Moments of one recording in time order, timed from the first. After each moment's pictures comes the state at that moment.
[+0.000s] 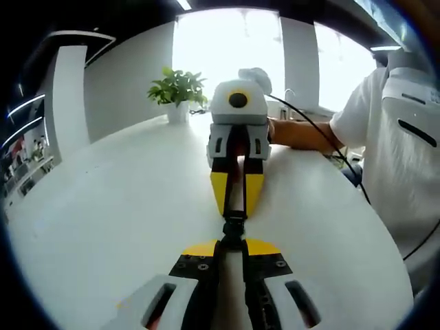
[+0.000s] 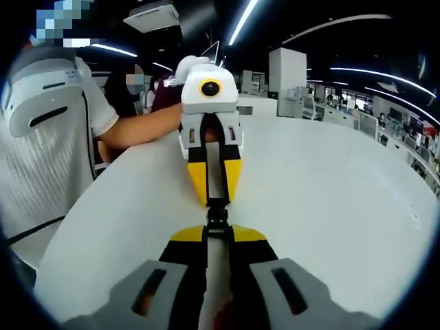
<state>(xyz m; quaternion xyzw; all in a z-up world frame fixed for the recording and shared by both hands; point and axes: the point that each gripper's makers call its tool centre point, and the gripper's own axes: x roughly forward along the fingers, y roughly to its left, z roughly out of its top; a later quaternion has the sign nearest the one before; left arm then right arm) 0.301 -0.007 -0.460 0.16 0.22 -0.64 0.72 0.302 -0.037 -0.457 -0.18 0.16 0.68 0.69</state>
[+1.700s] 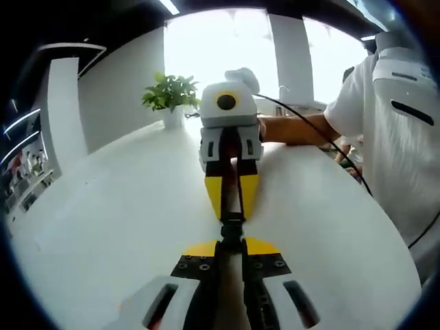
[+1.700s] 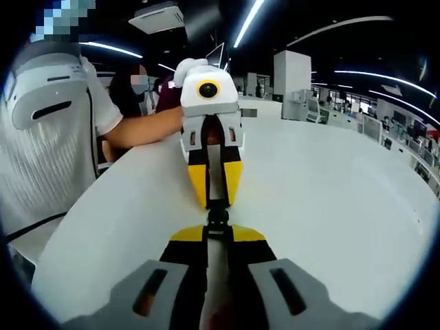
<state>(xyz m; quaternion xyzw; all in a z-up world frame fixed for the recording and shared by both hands) 0.301 -0.010 -0.461 0.19 0.19 -0.65 0.71 0.300 -0.034 -0.457 -0.18 0.15 0.69 0.68</state>
